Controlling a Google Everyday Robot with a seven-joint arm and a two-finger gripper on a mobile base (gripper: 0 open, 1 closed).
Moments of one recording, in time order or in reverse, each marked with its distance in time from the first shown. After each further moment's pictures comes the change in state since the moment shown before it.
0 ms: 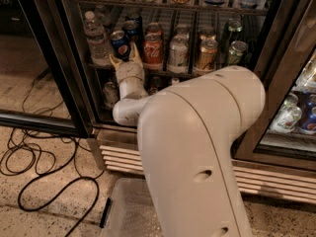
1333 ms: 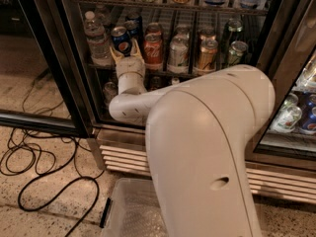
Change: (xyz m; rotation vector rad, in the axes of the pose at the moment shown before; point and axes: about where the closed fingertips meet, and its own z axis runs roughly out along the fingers) arm -0.022 -0.019 0.002 0.070 0.013 0.118
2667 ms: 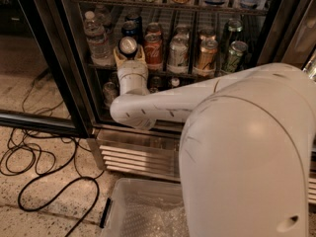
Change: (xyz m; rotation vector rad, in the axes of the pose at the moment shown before) arm -0.003 -0.007 -0.035 -0.035 0.155 0.161
